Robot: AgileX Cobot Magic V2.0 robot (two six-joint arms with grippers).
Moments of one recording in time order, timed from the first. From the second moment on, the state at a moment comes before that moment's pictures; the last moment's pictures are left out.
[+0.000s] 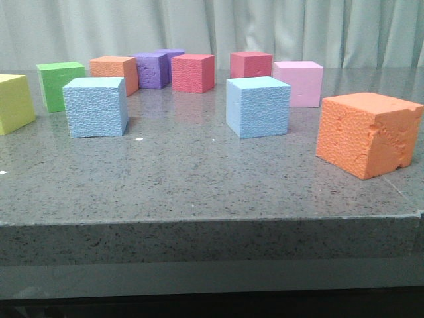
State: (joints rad) left arm 0.04 0.55 -0.74 -0.09 0.39 0.03; right arm 0.00 0.55 -0.79 0.13 0.53 -0.04
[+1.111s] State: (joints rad) left arm 0.04 0.55 -0.70 -0.09 0.26 0.03; right arm 0.31 1.16 -0.99 0.24 0.44 -0.04
